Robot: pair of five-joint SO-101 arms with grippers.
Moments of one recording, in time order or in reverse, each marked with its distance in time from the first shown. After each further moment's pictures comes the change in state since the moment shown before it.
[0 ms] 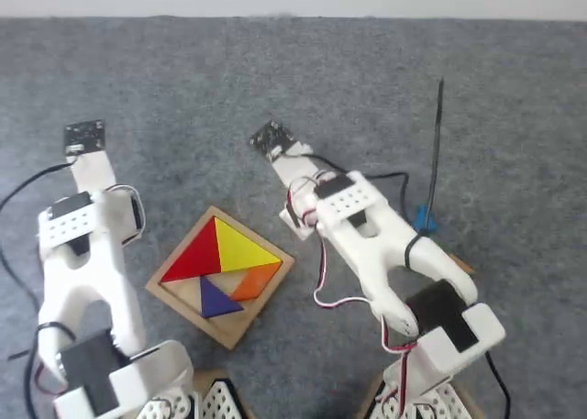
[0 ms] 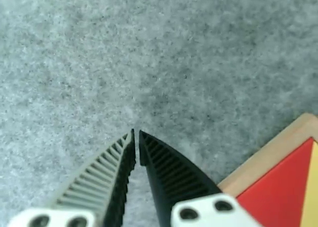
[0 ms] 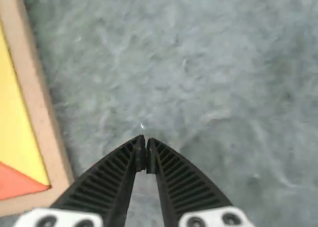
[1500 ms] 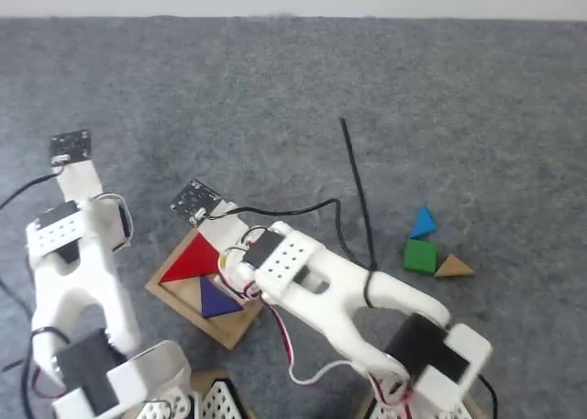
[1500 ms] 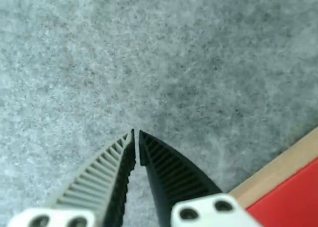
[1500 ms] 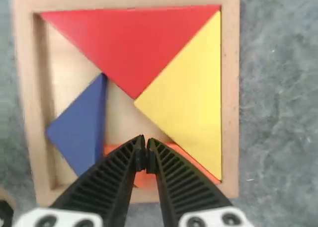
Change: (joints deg) left arm -4.8 0.4 1.5 -1.3 -1.8; right arm -24.0 -2.3 3.5 0.1 -16.8
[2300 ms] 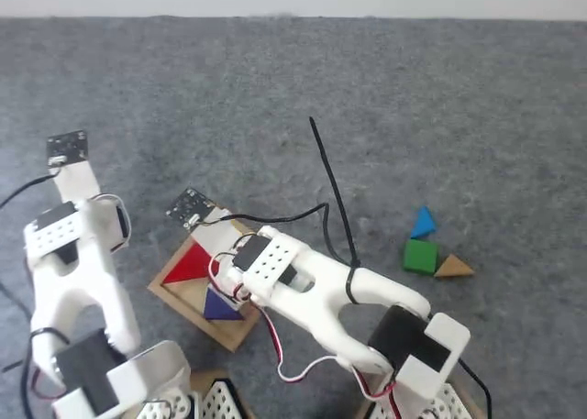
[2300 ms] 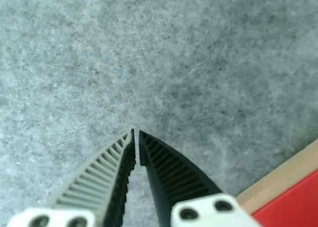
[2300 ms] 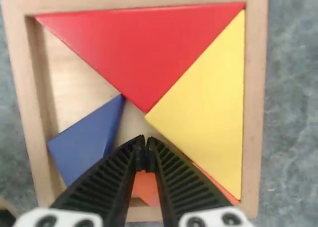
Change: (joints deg) left arm 0.0 0.0 0.0 0.0 -0.2; right arm -1.5 4.6 -1.6 0.7 -0.4
